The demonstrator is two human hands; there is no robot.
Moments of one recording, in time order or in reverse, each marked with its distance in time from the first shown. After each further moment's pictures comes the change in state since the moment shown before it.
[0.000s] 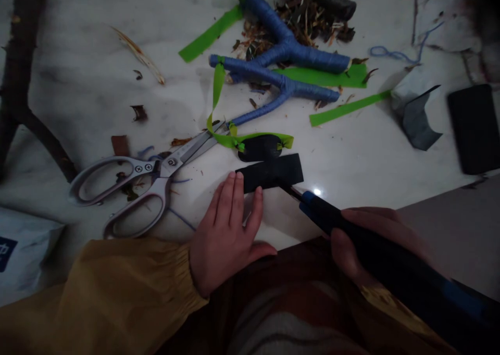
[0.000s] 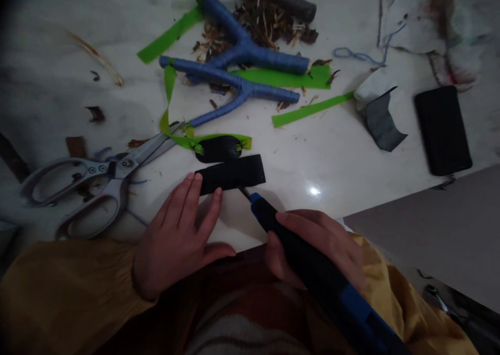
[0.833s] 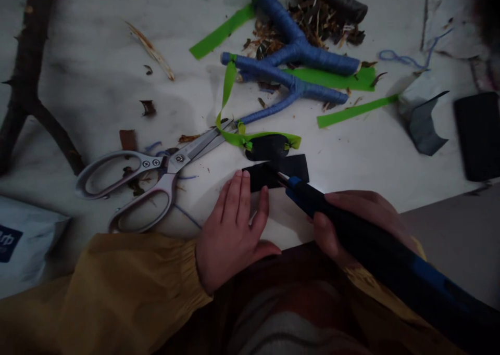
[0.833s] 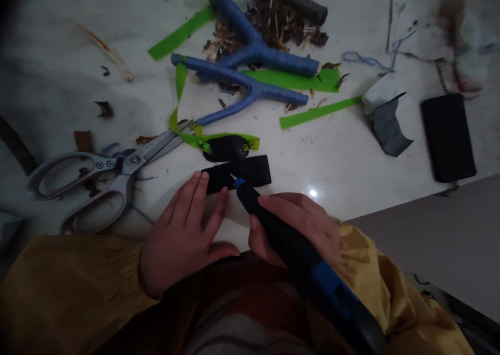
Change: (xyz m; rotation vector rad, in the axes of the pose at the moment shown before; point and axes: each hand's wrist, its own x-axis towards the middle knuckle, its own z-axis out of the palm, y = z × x) left_hand 0.001 0.002 -0.001 -0.005 0.030 -0.005; right_hand 0.027 0.004 0.016 -0.066 -0.114 -0.293
